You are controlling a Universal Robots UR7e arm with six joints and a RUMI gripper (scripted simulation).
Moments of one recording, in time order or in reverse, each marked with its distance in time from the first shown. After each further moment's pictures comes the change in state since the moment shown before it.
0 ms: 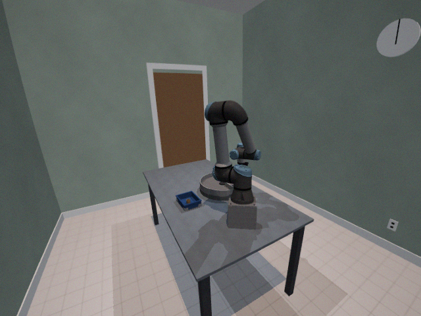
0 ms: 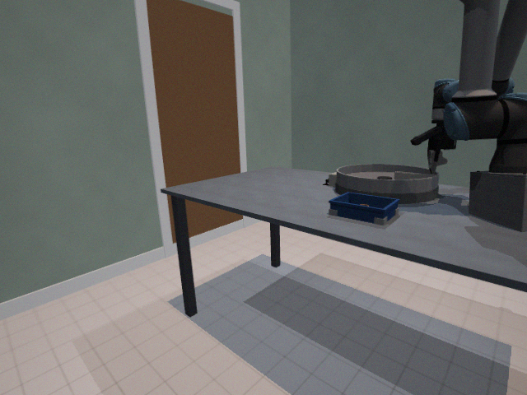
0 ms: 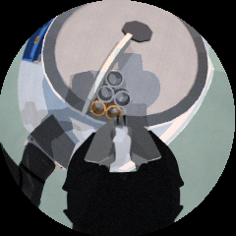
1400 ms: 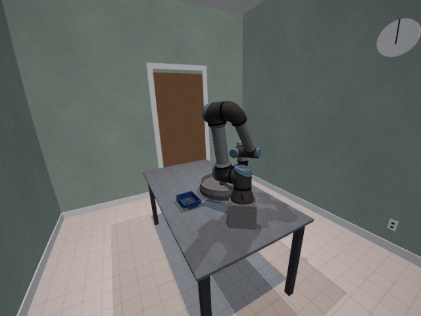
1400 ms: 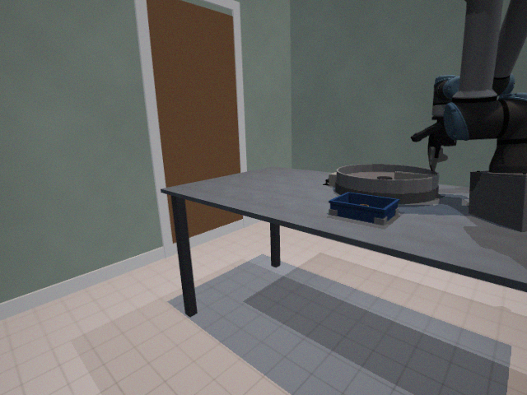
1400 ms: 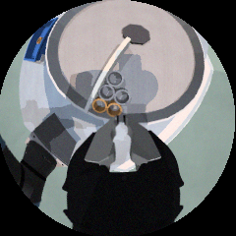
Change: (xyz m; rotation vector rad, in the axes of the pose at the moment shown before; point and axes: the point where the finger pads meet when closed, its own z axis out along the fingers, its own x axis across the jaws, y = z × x) arm 0.000 0.000 -0.014 0.000 0.001 0.000
